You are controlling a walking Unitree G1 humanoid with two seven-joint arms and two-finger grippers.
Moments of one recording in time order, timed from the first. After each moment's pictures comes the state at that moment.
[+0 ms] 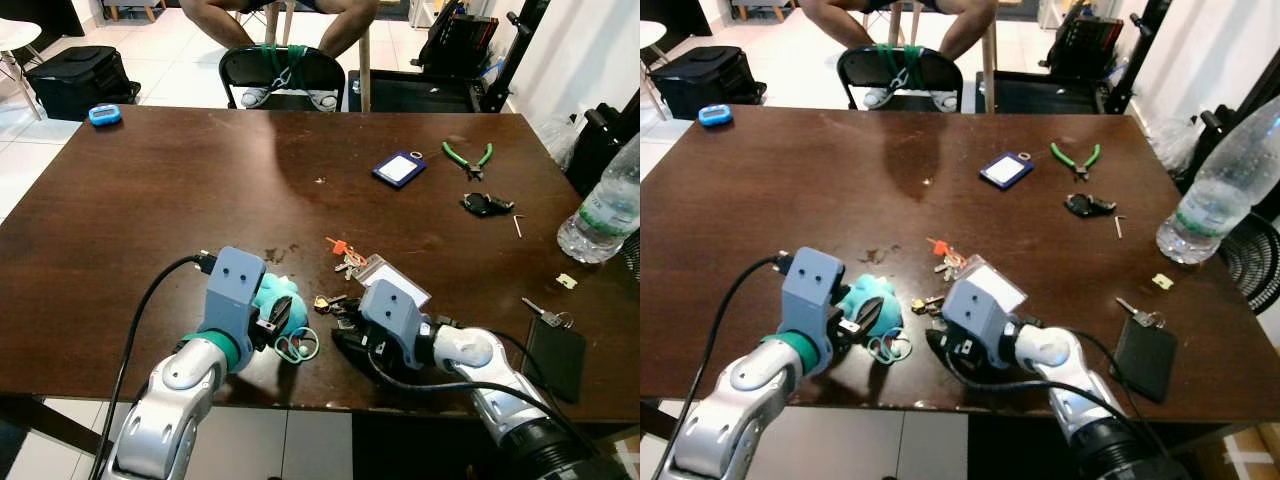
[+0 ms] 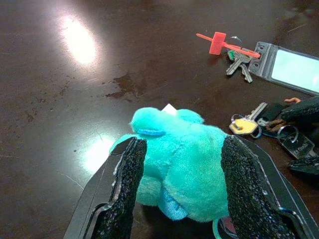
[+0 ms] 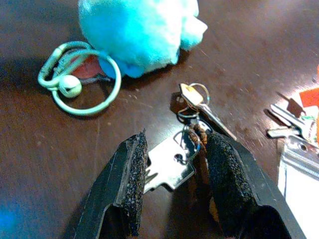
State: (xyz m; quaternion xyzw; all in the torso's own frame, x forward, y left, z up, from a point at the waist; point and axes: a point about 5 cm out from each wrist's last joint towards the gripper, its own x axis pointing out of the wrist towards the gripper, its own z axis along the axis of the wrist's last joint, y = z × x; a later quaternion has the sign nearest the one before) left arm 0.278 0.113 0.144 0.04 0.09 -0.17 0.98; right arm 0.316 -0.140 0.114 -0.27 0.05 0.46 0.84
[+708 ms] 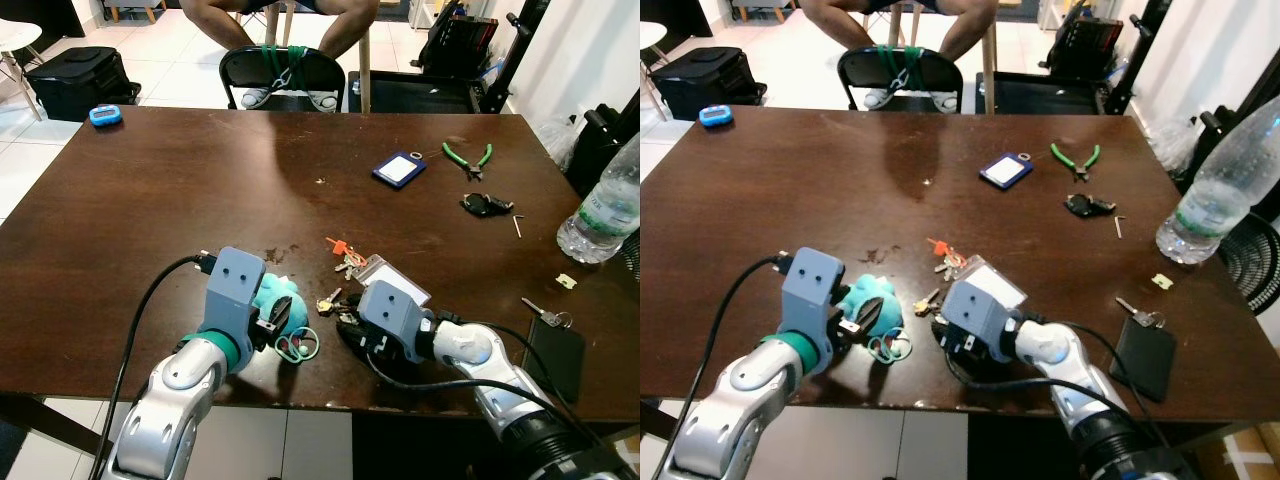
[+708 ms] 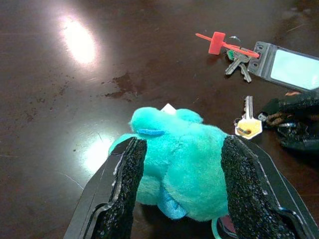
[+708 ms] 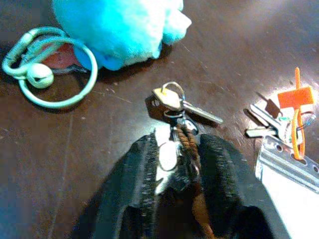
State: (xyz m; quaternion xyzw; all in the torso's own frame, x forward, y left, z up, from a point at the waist) left arm 0.279 0.113 0.144 0.04 0.10 -0.17 0.98; right arm 0.323 -0.141 0.114 -0.31 0.04 0.43 0.85
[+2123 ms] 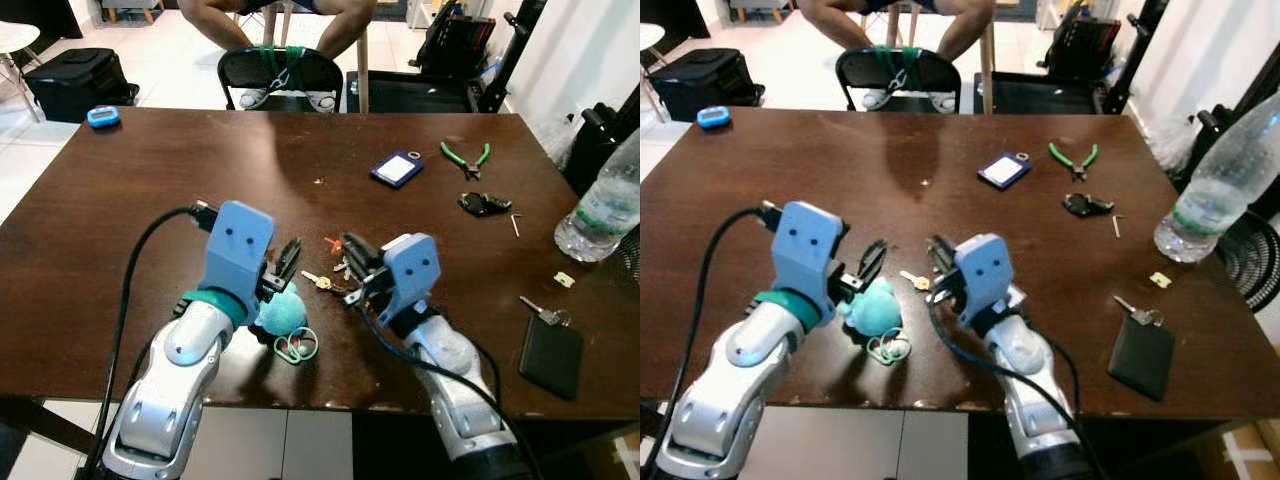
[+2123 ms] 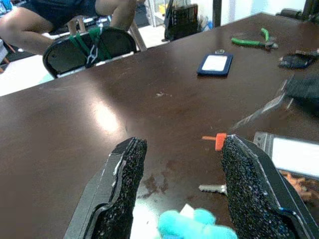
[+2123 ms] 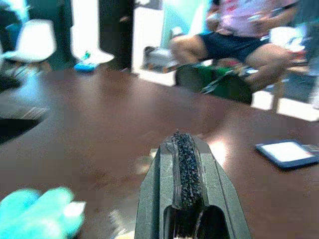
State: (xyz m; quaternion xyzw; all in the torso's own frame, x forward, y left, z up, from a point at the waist) left arm 0.283 0.107 0.201 0.09 -0.06 -0.15 0.98; right arm 0.312 -0.115 0.176 -0.05 -0.18 0.20 0.96
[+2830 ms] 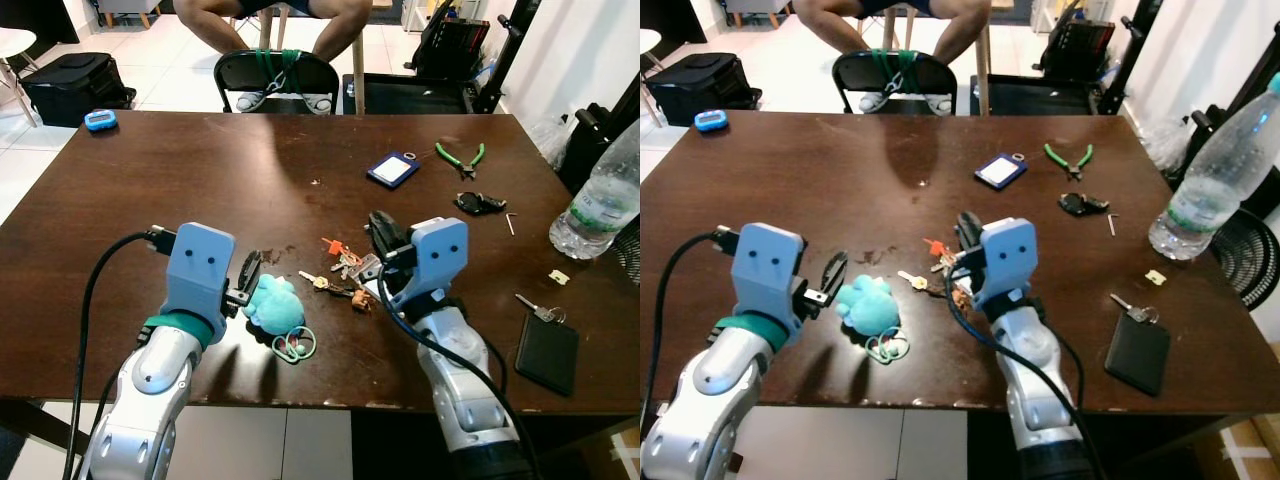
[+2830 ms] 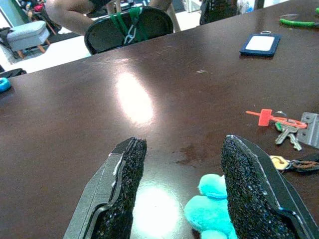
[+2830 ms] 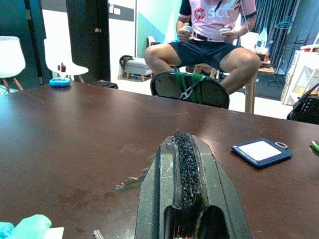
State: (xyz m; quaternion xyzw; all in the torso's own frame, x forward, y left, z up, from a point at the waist) left arm 0.272 0.137 0.183 0.09 -0.05 -0.06 0.99; right arm 0.313 -0.113 0.180 -0.04 -0.19 0.15 0.97
